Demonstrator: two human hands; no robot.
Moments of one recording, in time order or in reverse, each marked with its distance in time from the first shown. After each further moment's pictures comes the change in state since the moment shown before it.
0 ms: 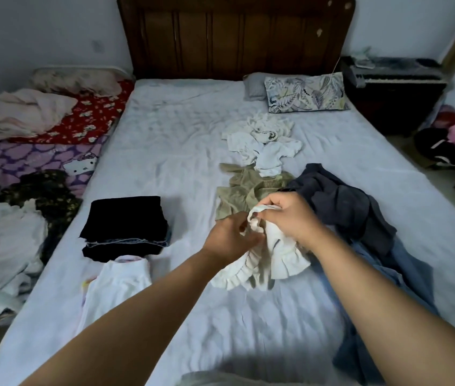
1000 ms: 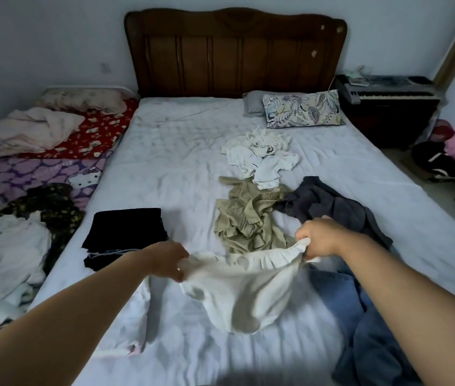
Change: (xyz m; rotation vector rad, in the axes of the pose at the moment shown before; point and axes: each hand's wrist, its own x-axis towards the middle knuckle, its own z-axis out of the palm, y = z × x) left_hand -0.015 -0.066 -0.081 0.777 -0.489 -0.075; right_hand 0.001 0.056 -0.070 -1.006 -0.430 0.041
